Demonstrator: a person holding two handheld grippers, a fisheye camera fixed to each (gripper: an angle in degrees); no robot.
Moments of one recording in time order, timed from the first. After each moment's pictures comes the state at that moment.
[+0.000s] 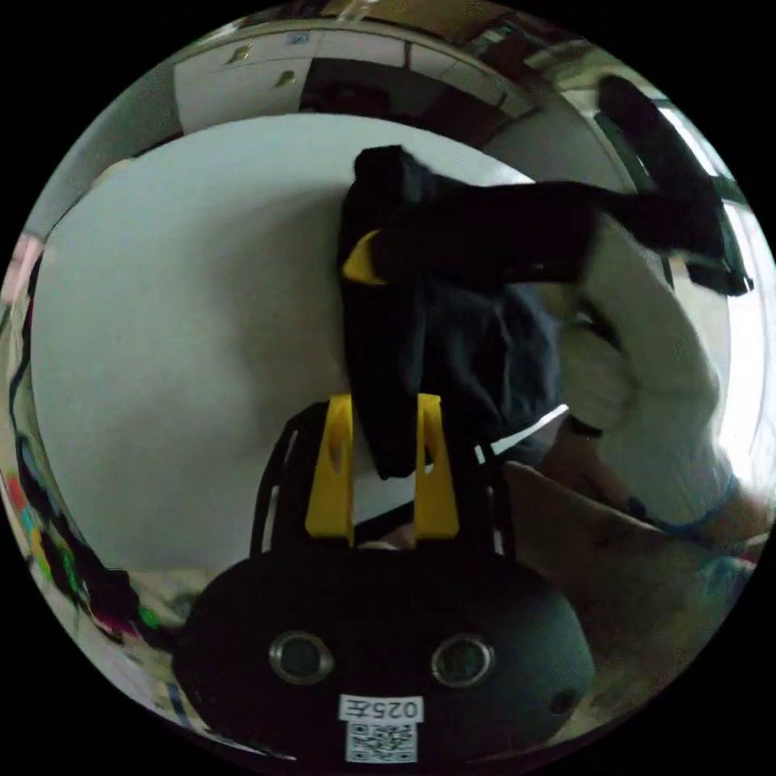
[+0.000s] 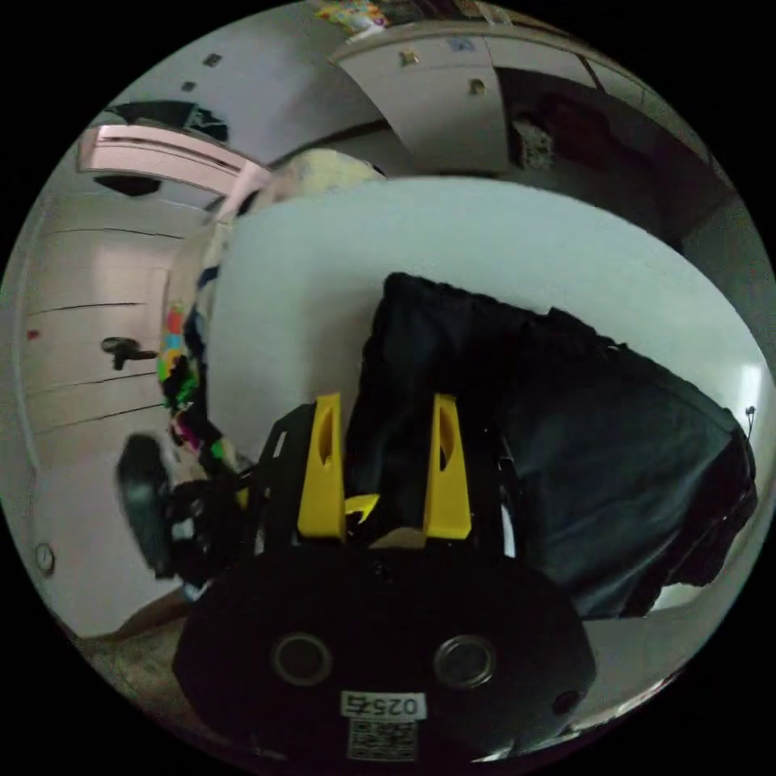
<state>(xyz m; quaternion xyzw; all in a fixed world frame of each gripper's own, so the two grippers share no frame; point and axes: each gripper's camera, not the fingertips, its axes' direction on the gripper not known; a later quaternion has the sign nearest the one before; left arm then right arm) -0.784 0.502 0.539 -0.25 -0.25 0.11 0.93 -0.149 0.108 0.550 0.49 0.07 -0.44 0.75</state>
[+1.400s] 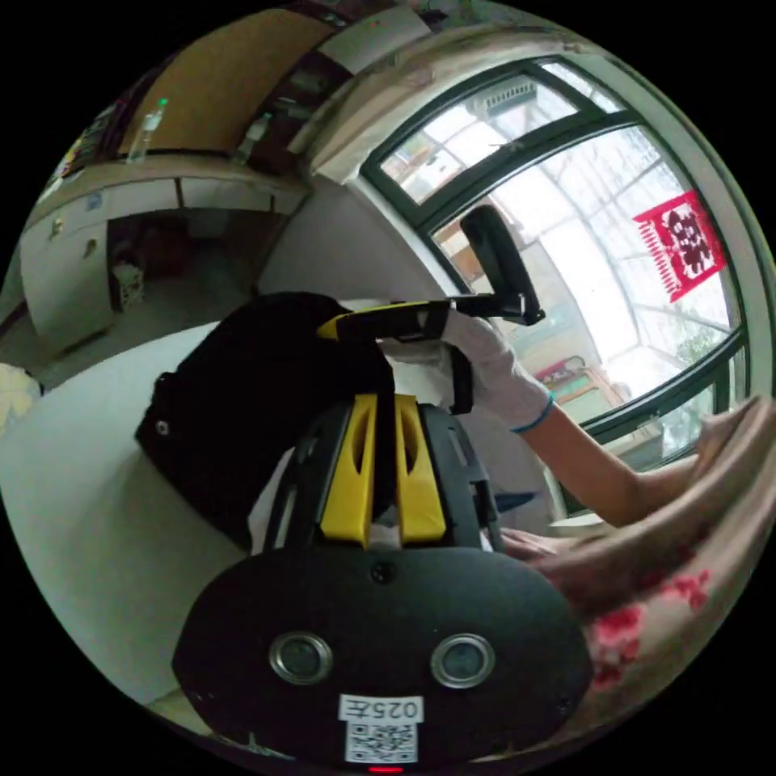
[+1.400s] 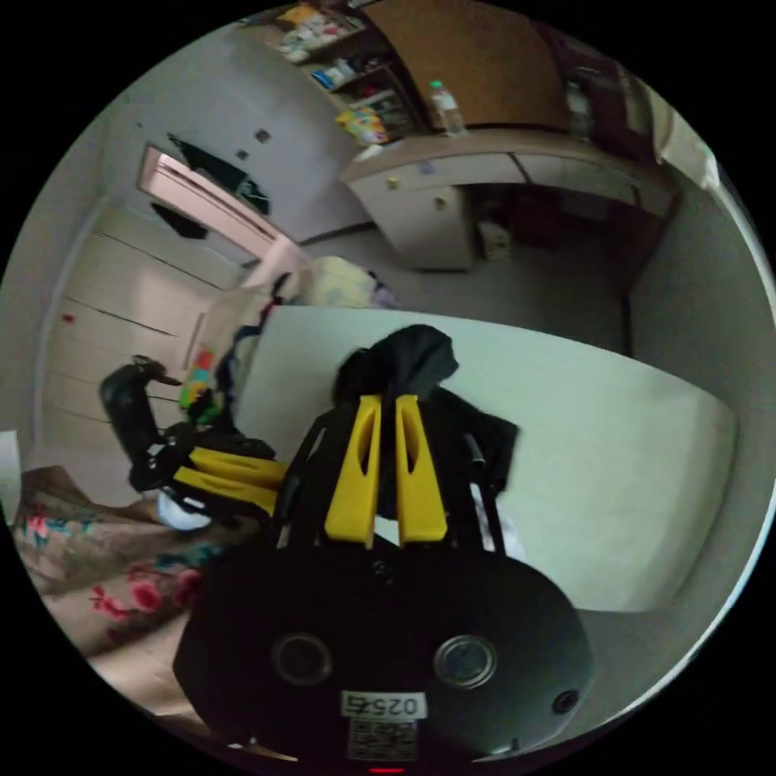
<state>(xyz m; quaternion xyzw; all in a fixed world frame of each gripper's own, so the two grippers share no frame) -0.651 0.467 0.507 -0.17 0.02 0.27 0.95 0.090 0.351 0.474 0.59 0.01 -0.48 0.65</state>
